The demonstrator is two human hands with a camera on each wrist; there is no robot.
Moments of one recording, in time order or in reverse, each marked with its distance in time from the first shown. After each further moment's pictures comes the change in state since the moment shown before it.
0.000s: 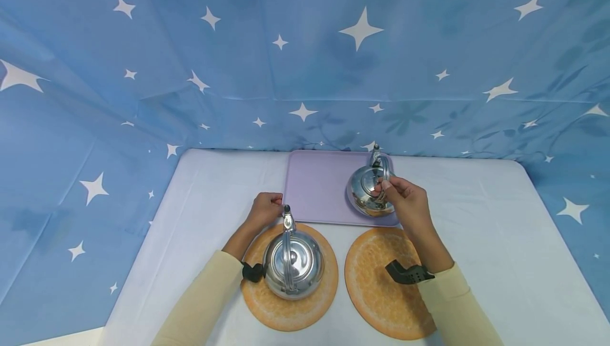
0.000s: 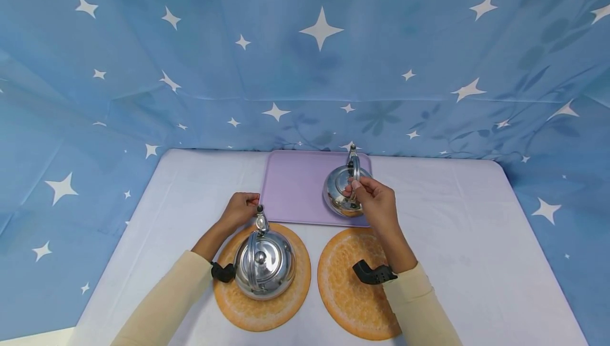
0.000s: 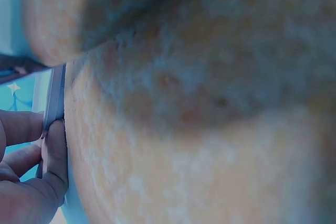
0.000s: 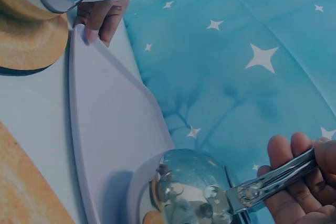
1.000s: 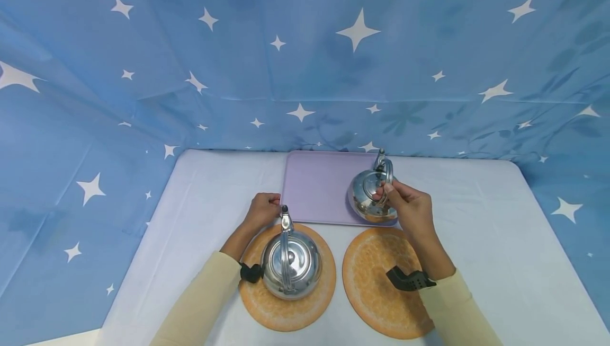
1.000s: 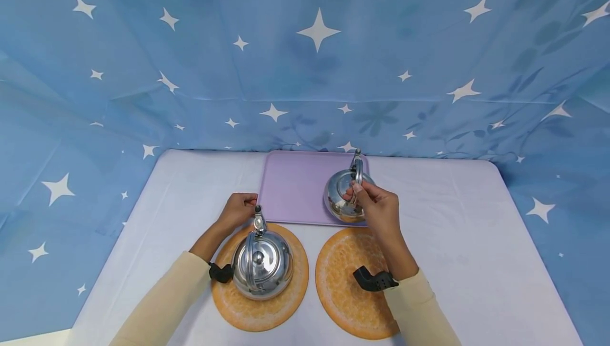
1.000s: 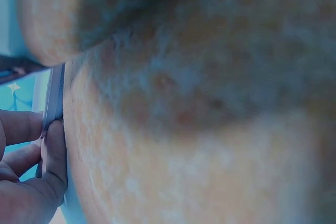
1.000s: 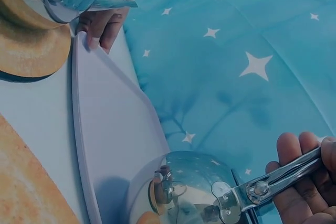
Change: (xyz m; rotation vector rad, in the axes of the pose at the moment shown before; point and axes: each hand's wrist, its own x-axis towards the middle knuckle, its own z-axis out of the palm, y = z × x) left_hand -0.001 0.001 0.000 -0.008 -0.006 -0.021; right_hand -0.012 -0.005 -0.002 0.096 0.064 -0.068
